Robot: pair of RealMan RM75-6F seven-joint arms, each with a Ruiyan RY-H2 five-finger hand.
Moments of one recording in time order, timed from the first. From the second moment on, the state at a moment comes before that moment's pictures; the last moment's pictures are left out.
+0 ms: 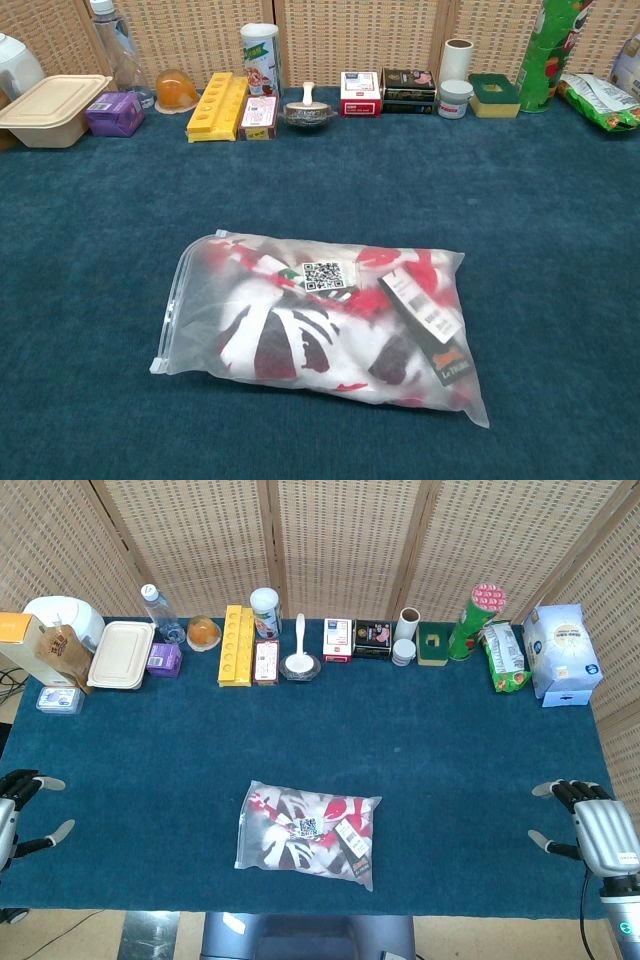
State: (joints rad) left arm -0.07 -1.02 -0.04 -1.74 1.54 1.53 -0.07; right arm 0.12 -1.03 0.06 -1.65 -1.57 1.47 0.10
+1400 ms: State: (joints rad) left arm -0.08 -0.96 -0.05 -1.79 1.55 1.55 -0.03; right arm 0.39 -1.01 0.03 -1.73 -1.85 1.25 0.36
